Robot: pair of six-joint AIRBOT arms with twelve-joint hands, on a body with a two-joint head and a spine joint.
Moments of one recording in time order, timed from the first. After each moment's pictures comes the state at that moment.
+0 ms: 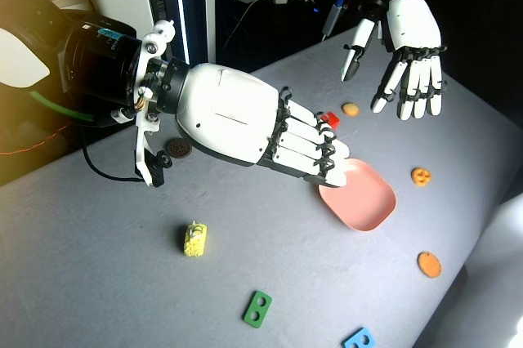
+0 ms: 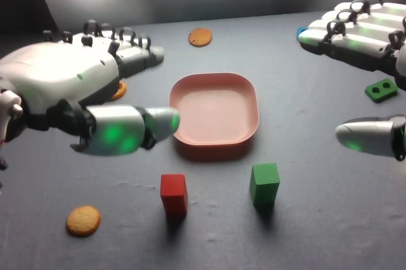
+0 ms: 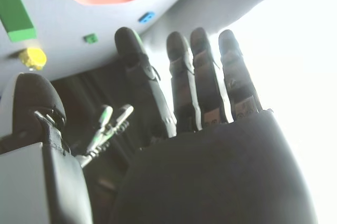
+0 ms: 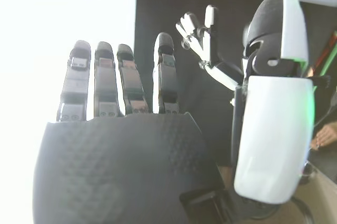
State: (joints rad) left arm 0.22 -0.68 0.59 -1.03 -0.49 1.80; right arm -0.36 -0.64 0.77 -0.18 0.55 -0.81
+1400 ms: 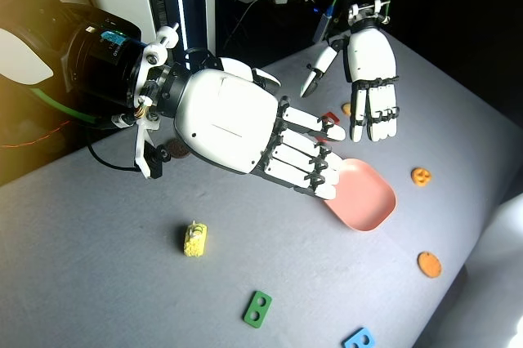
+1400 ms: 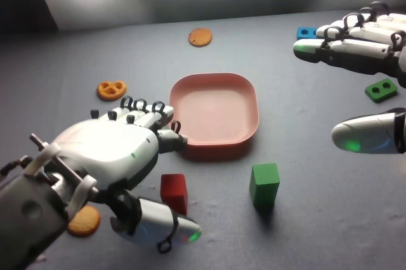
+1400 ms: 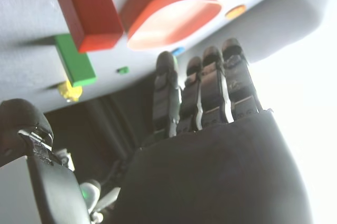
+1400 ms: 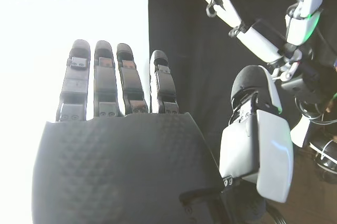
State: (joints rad) left arm 0.45 -0.93 0.60 -1.06 -0.76 1.82; right arm -0.36 -0.64 0.77 -0.06 0.49 -0.76
